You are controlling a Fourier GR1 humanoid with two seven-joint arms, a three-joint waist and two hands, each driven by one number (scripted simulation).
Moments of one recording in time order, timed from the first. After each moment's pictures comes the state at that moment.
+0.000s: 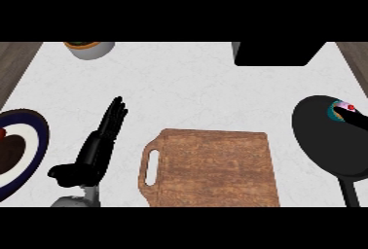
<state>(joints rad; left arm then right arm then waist) -0.03 0.07 -0.16 -1.59 0.03 0.04 -0.09 -0.52 -0.47 -0.56 -0.55 0.25 -0.57 -0.29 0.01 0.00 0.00</state>
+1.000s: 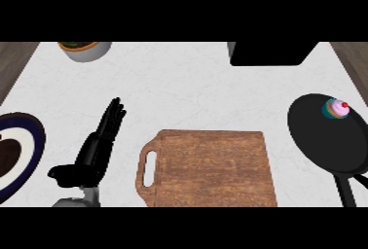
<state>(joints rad) -0.02 0.06 -0.14 -1.59 0.01 0.04 -0.09 0.06 -0.32 -0.61 -1.15 -0.07 -0.07 -0.44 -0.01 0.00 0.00</state>
